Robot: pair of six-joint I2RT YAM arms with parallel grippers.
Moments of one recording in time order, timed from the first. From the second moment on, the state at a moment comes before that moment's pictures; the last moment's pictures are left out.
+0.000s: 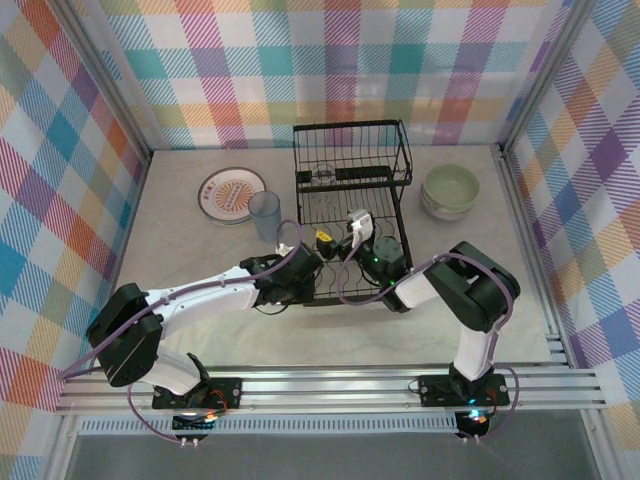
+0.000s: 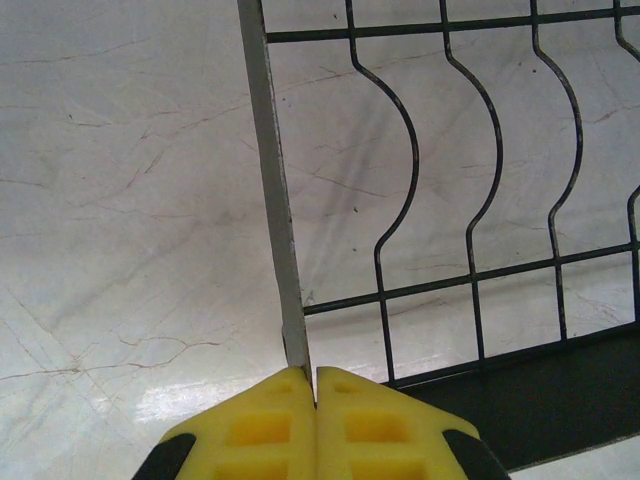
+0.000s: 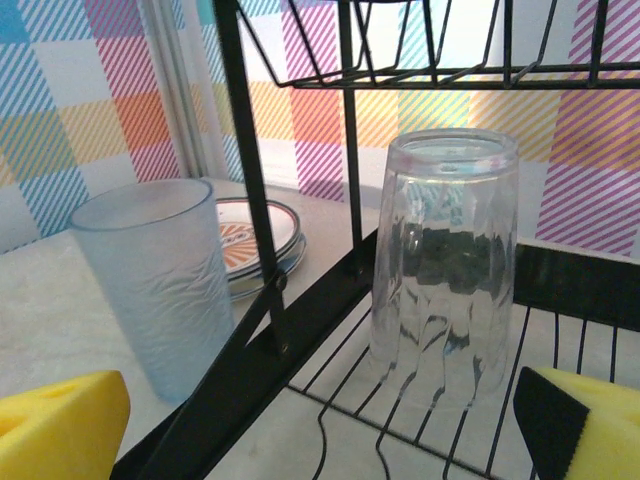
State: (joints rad) left arm -0.89 1.45 0.92 -0.61 -0.16 -0.84; right arm 0.67 1.85 0.61 1.25 0.03 0.08
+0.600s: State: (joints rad) left arm -0.88 1.42 0.89 -0.57 -0.12 -0.82; right arm 0.62 2.07 0.85 1.25 0.05 0.16
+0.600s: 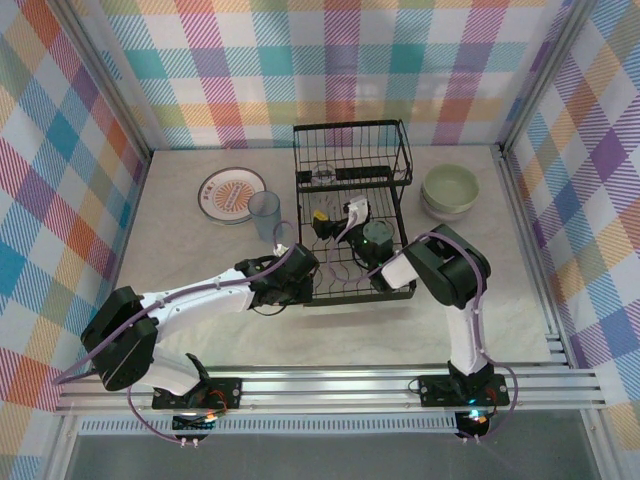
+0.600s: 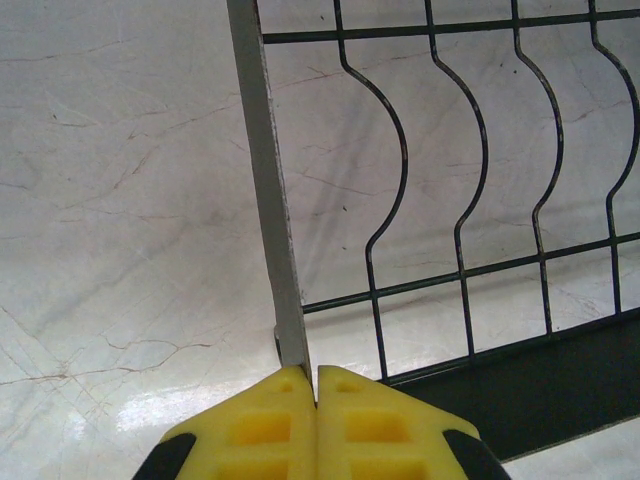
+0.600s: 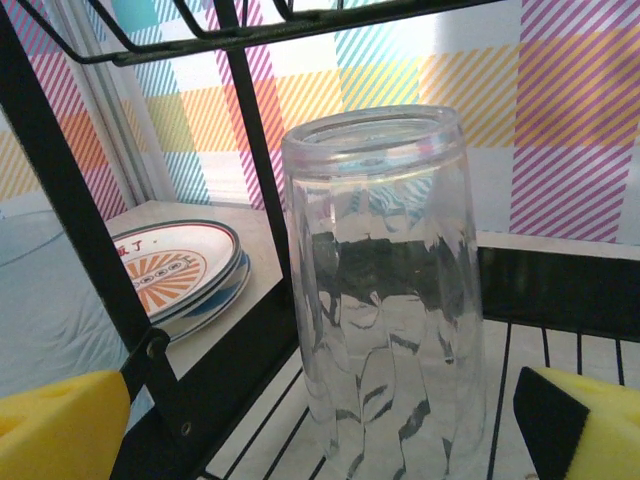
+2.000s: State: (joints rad) left arm -0.93 1.40 0.90 -0.66 -0.11 -0.82; right arm 0.56 2.25 1.06 1.26 -0.14 -0.03
